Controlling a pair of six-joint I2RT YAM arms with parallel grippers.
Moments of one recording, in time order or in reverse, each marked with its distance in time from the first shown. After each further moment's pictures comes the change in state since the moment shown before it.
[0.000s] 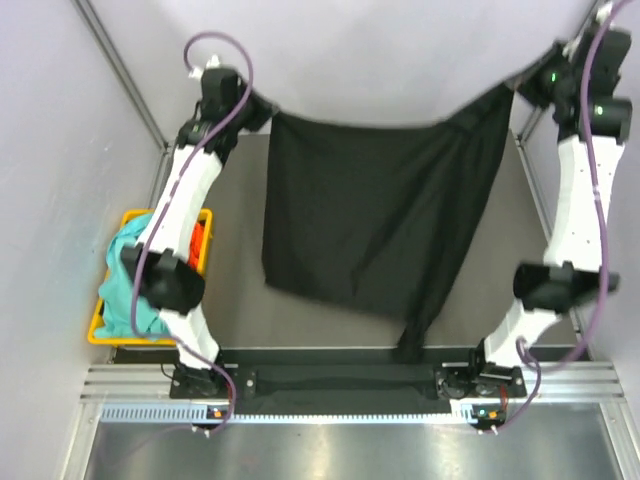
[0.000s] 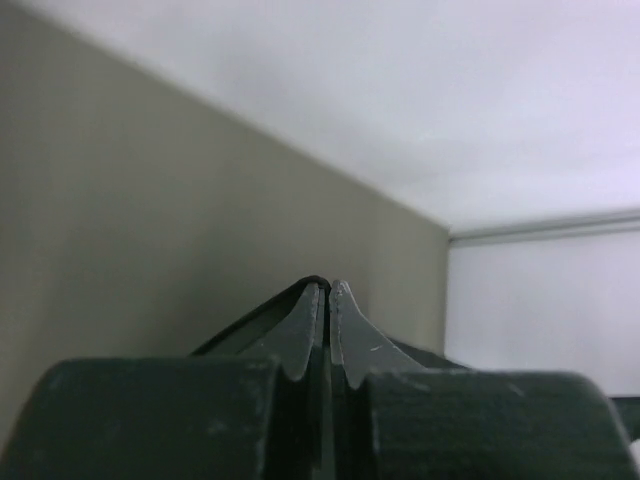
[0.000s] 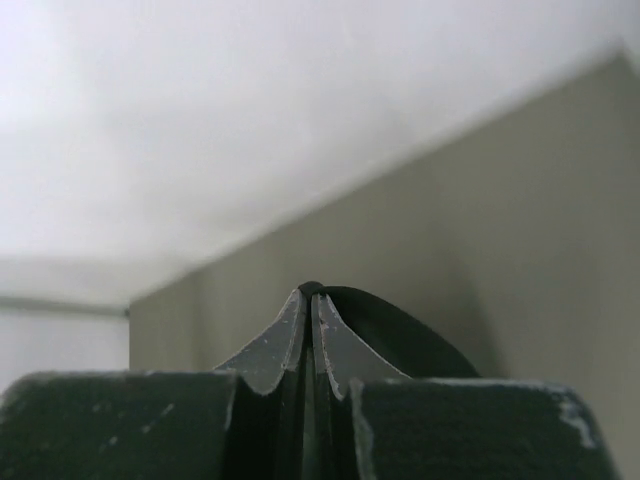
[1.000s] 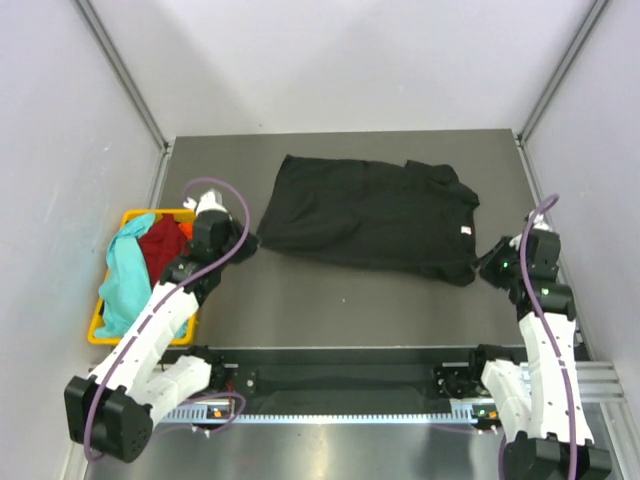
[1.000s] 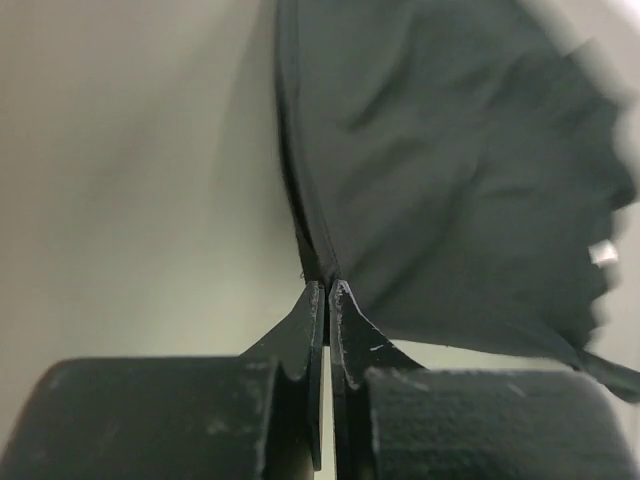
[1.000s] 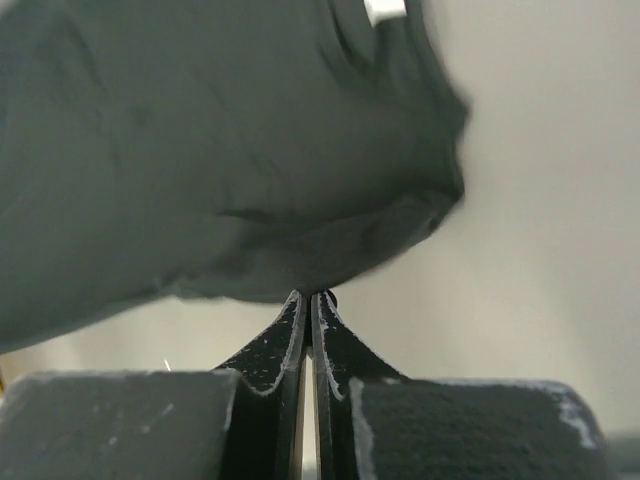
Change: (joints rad) left arm -0.074 -0.766 -1.117 0.162 -0.100 0.132; right arm -0.023 -0.959 -1.462 0.162 0.025 -0.092
